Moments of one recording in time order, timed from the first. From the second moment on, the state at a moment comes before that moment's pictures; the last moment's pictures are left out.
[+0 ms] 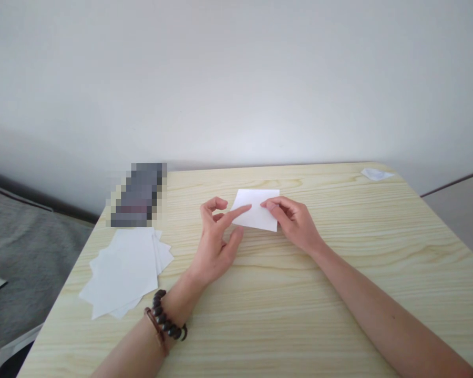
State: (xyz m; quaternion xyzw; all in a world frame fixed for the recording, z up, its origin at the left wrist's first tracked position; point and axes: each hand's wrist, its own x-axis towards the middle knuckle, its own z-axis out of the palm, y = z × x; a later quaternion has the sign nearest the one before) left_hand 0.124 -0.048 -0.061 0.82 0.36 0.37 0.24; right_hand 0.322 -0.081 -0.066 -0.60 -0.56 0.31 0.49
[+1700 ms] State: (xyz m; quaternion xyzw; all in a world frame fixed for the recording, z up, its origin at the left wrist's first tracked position) left_hand 0.116 -0.029 -0.053 0.61 0.37 0.28 0.64; right_hand 0.333 -0.088 -0.062 -0.47 -0.66 0.41 0.43
